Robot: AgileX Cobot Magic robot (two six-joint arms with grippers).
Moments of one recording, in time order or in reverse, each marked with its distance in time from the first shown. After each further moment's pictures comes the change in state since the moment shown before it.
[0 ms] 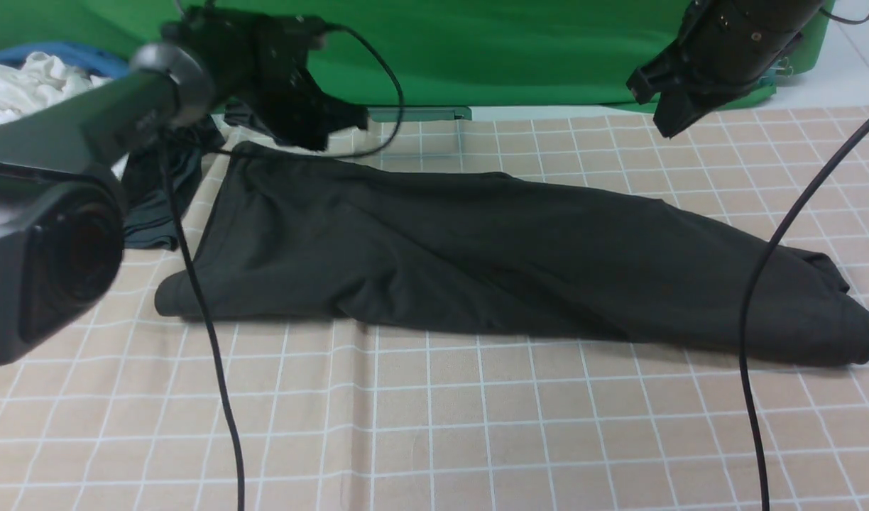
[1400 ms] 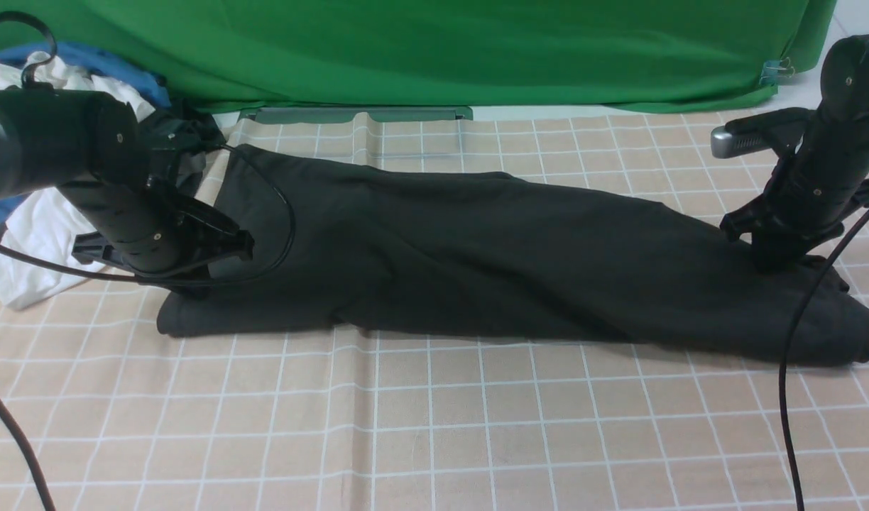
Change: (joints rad) right arm -0.228 0.151 0.360 -0.144 -0.264 0.025; left arm 0.118 -0.466 0.844 -0.013 -0.050 0.039
